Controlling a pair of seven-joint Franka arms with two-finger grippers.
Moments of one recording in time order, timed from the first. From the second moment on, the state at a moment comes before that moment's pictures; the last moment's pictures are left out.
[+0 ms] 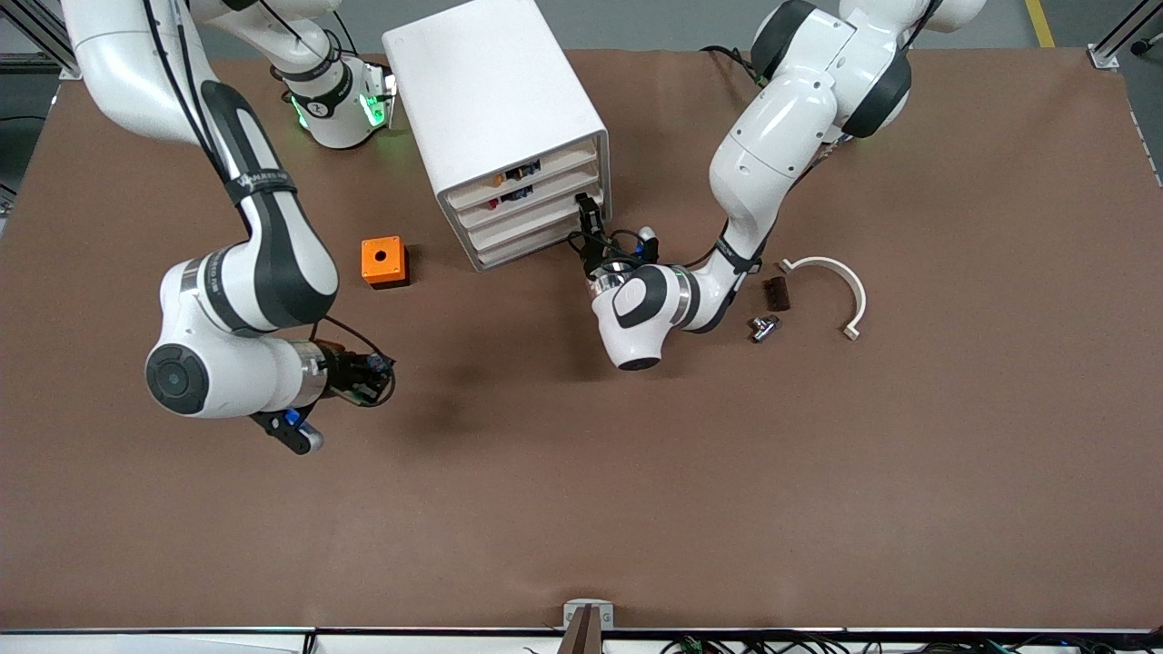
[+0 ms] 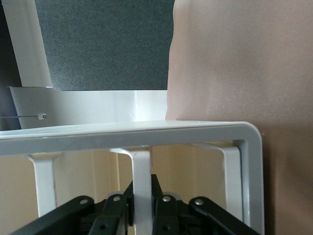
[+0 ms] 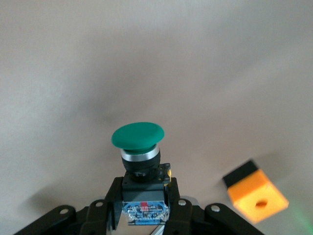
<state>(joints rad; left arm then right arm) -0.61 1.09 -0.14 -1.28 -0.93 1.32 -2.25 0.16 0.57 0.10 -1.43 0.21 1.74 0.84</state>
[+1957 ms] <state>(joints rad) -0.42 1.05 -0.11 -1.23 -0.95 1.39 -1.72 0.67 0.35 0.10 -1.97 0.33 2.40 1.72</state>
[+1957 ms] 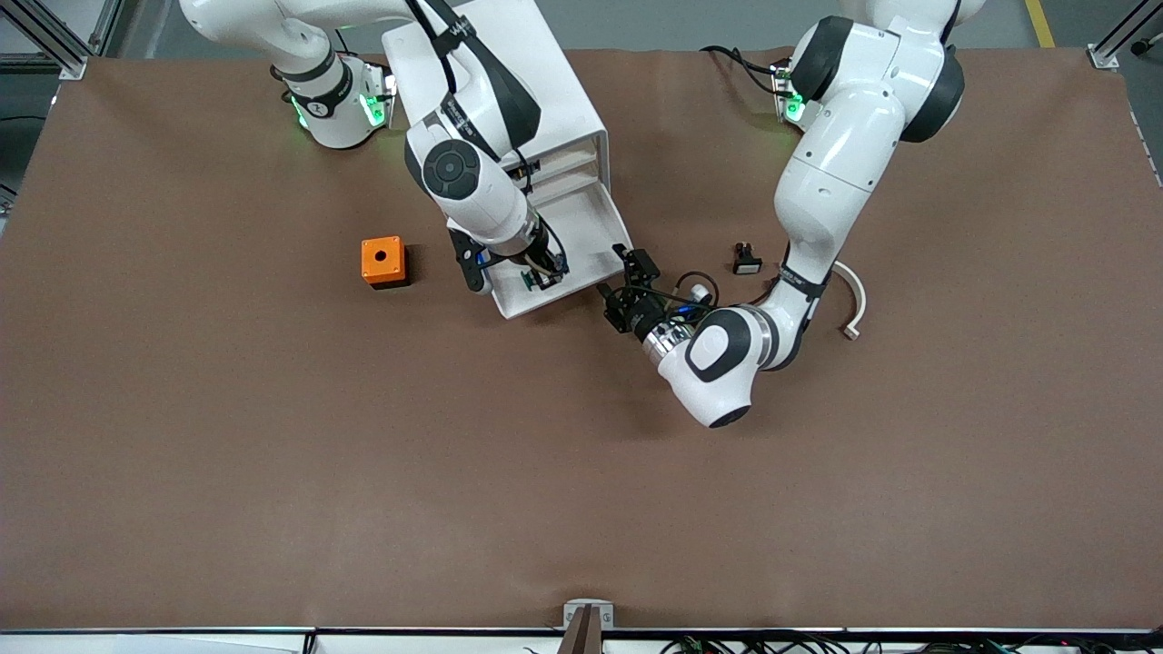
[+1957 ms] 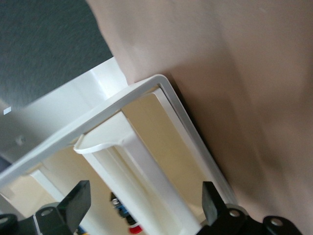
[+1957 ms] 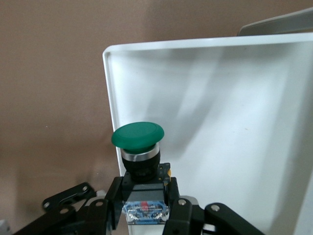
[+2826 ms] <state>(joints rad) -0.54 0.98 0.15 -1.13 -0.91 1.54 -0.97 0.68 0.34 0.03 -1.88 0.20 2.21 1.74</state>
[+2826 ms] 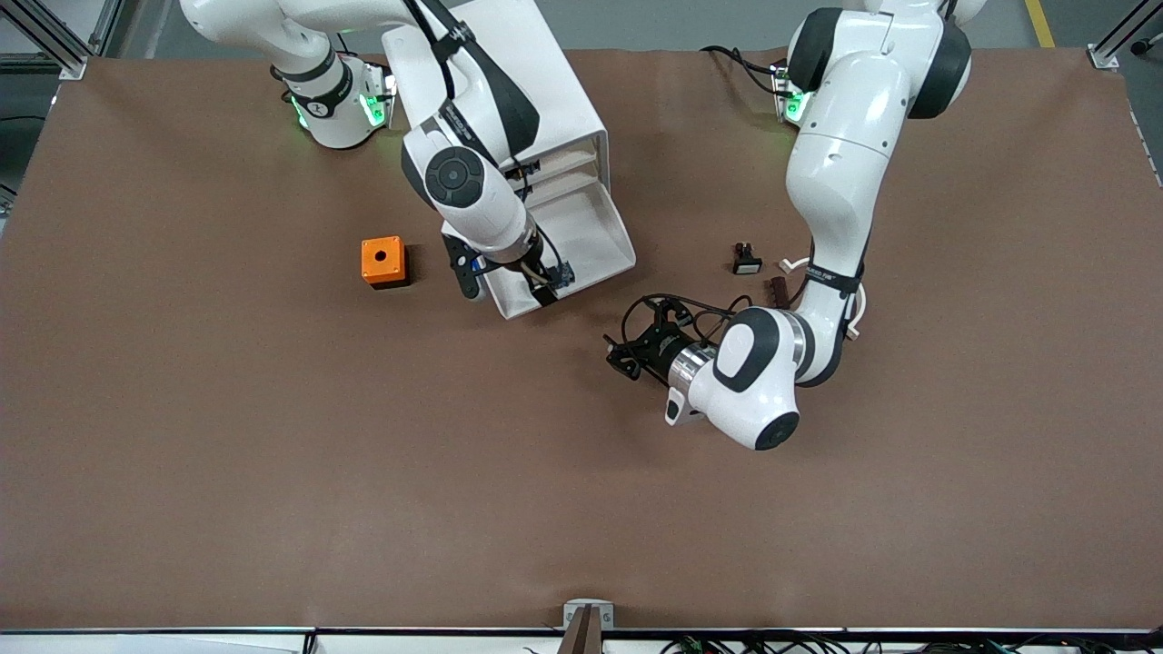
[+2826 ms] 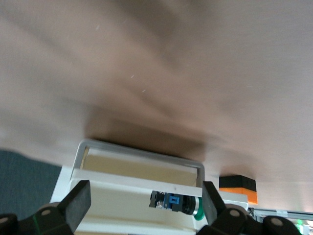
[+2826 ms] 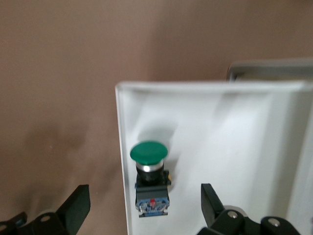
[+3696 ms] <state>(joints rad) -0.67 0.92 0.16 -1.13 -0.56 1.84 -0.93 0.30 0.21 -0.03 -1.71 0.05 1.88 0.84</state>
